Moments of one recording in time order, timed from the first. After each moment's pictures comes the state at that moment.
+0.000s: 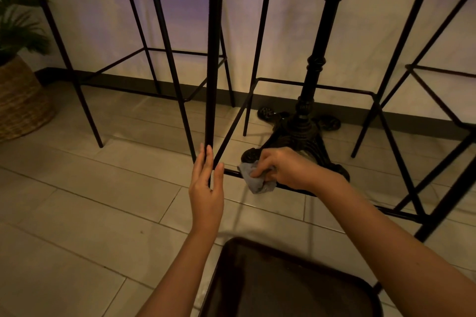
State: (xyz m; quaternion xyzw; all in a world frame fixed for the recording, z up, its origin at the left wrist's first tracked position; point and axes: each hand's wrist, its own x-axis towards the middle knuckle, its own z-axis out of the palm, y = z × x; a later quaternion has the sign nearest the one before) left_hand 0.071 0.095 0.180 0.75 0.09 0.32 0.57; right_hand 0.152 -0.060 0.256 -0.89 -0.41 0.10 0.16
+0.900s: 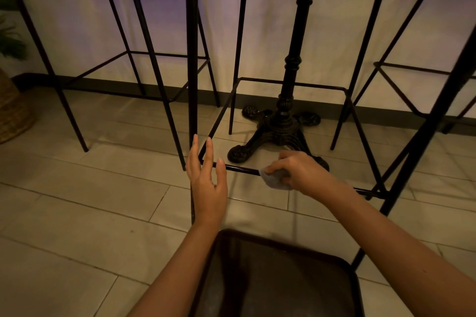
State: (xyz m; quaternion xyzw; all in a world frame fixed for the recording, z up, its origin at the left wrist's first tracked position) left_hand 0.061 0.063 0.188 0.79 0.06 0.36 0.49; right_hand 0.121 -0.121 0.244 -0.93 -0.33 0.03 0.16
